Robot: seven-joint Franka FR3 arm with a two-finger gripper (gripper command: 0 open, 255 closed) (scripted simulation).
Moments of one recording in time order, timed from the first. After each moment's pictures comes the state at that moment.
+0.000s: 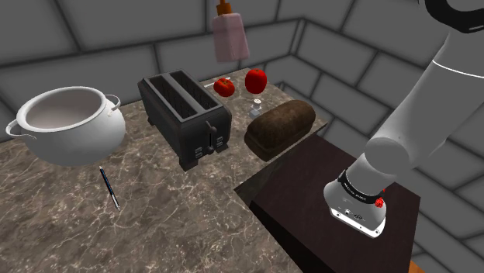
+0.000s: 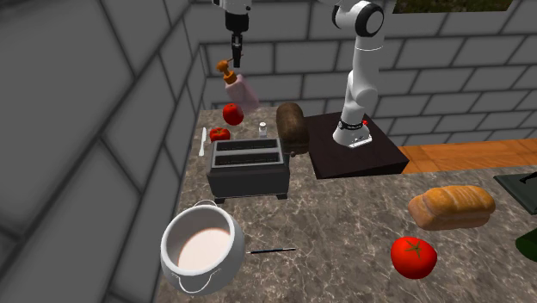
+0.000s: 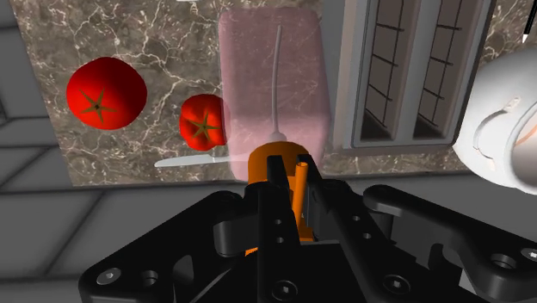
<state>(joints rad) -0.32 0.14 0.46 -1.27 -0.08 1.50 0.28</state>
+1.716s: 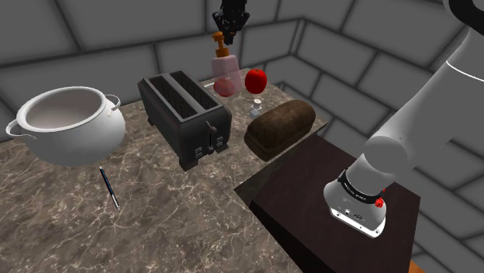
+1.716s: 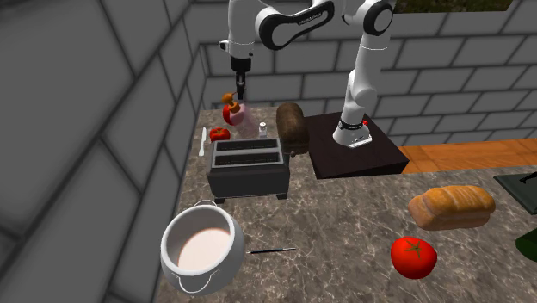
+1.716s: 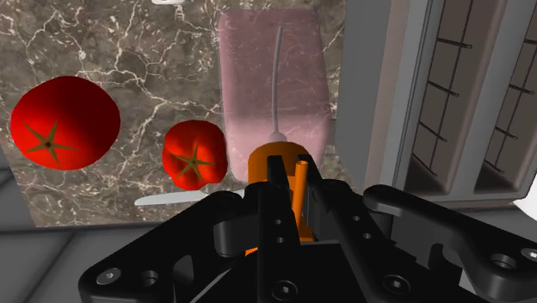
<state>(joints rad) -0.35 0.03 0.45 -1.75 -0.03 1.88 0.25</state>
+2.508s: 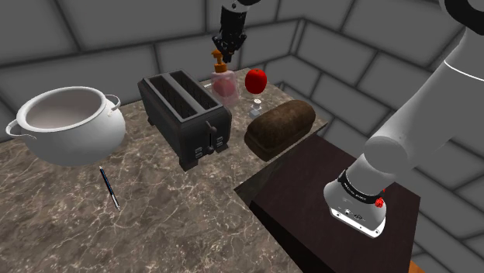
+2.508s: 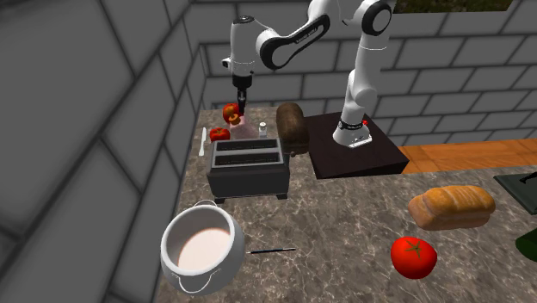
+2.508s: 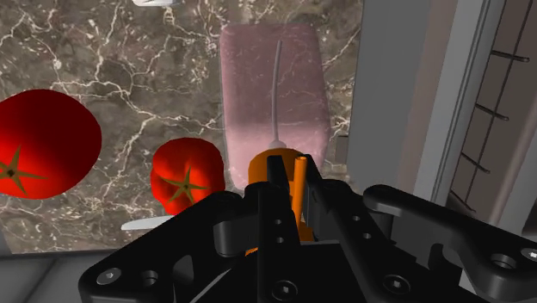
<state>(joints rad) -0.35 0.05 0.45 -1.89 -0.04 2.04 0.26</state>
